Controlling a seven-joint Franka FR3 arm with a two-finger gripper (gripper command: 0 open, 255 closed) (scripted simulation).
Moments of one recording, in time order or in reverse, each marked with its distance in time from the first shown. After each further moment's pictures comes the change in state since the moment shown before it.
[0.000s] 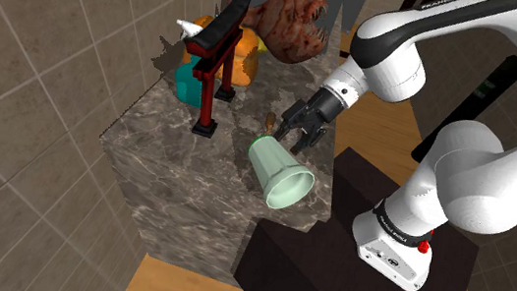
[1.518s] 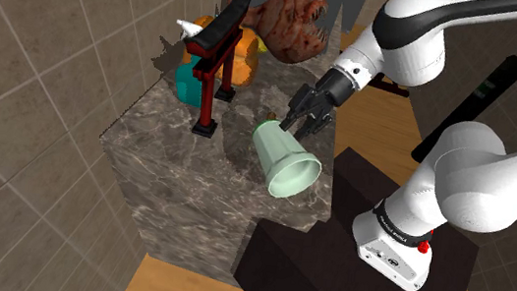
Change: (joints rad) arm -0.072 -0.138 0.055 0.034 -0.110 -0.120 0.171
